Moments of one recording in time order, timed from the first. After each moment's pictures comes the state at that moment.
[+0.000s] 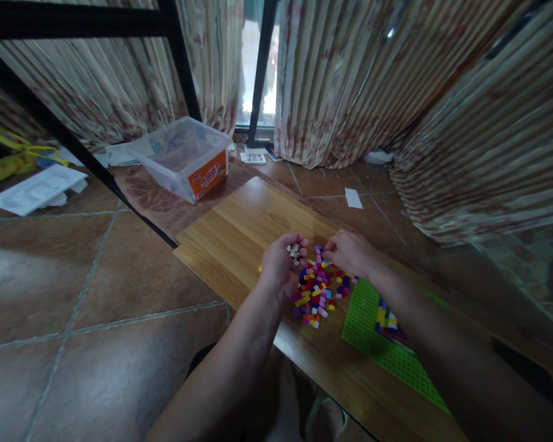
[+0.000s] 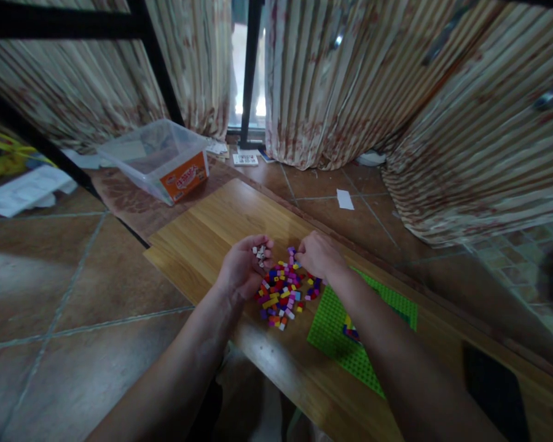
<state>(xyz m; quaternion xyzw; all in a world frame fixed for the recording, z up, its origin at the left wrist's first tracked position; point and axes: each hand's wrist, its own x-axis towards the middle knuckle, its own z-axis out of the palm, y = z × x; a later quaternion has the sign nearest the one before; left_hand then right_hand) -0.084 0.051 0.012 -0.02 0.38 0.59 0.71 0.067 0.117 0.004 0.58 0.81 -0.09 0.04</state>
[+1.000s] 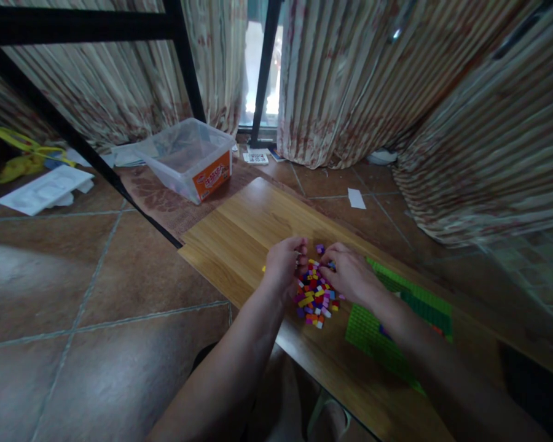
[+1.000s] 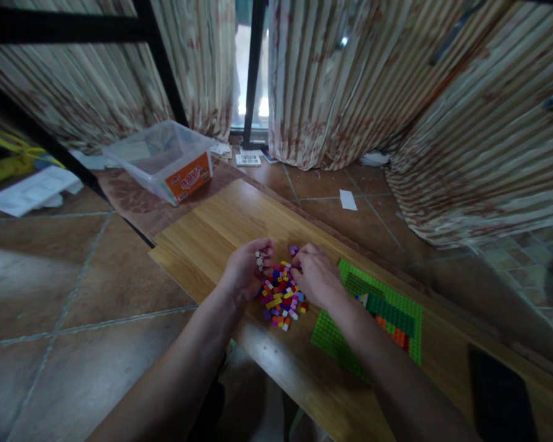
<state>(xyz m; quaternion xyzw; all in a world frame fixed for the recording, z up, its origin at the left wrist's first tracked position) -0.085 0.051 0.005 0.07 0.46 0.56 0.69 0.067 0.077 -0.012 0.54 0.84 -0.11 -0.02</state>
